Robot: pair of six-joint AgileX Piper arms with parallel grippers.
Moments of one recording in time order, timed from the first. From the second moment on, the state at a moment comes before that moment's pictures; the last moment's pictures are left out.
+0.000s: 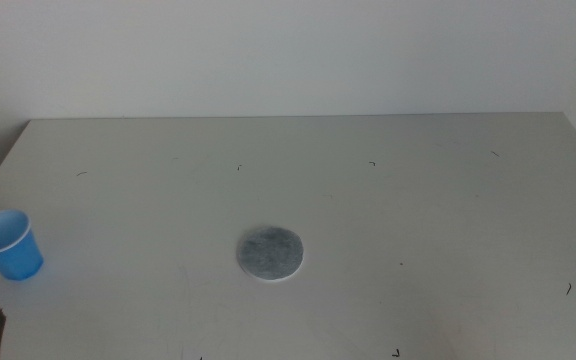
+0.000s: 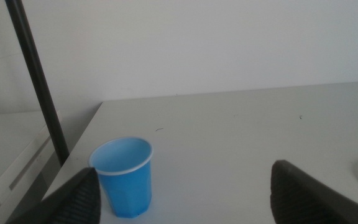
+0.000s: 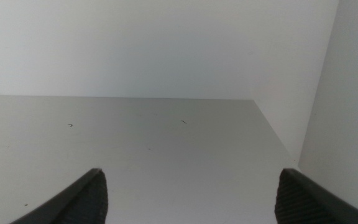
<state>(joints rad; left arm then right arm) 0.00 -0.01 0.03 0.14 0.12 -0.11 -0.04 -0.01 0.03 -0.03 0.14 0.02</state>
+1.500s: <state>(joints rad) 0.00 1.01 -1.39 0.24 1.09 -0.22 -0.04 -0.01 0.03 -0.03 0.14 0.02</state>
